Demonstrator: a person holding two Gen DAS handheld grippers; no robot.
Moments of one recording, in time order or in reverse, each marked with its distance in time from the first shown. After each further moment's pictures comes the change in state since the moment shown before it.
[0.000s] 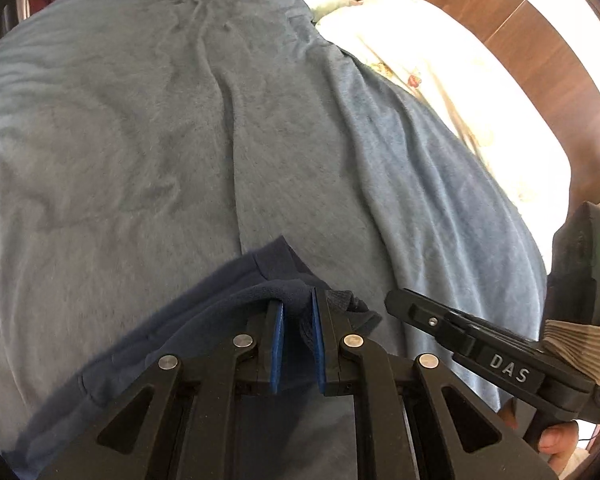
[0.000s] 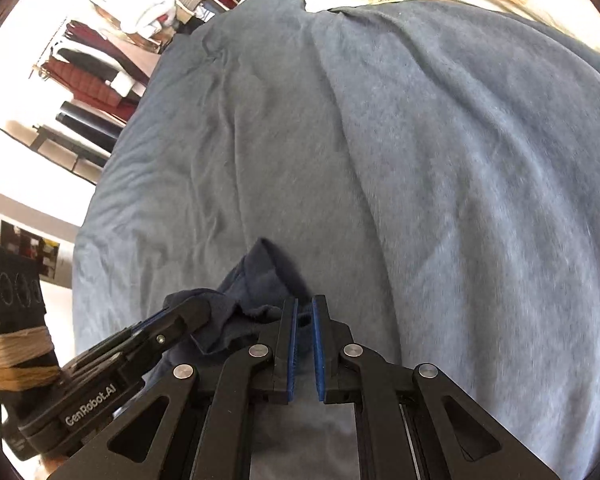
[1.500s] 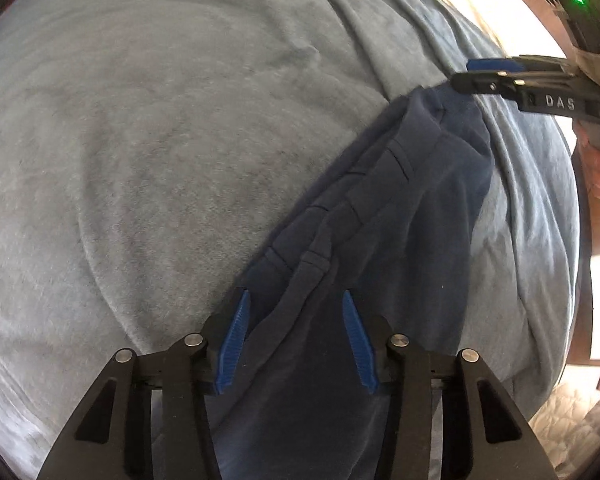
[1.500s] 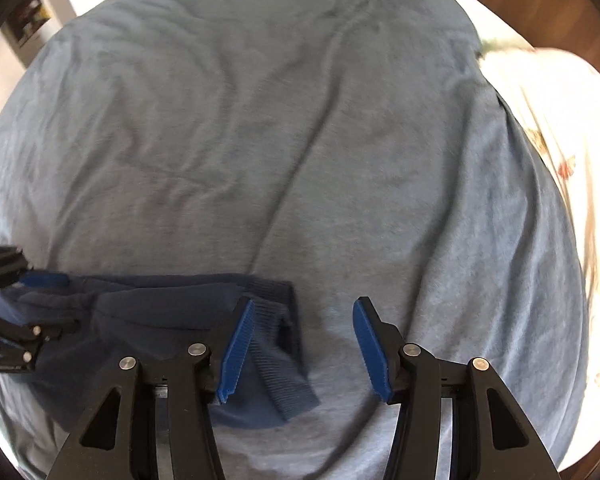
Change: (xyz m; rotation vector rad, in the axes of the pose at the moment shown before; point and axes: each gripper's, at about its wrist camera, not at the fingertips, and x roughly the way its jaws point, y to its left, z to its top) left arm -0.024 0.132 -0.072 0.189 0.288 0.030; right arm 0.056 0.114 0.047 -0.702 0.234 -0.369
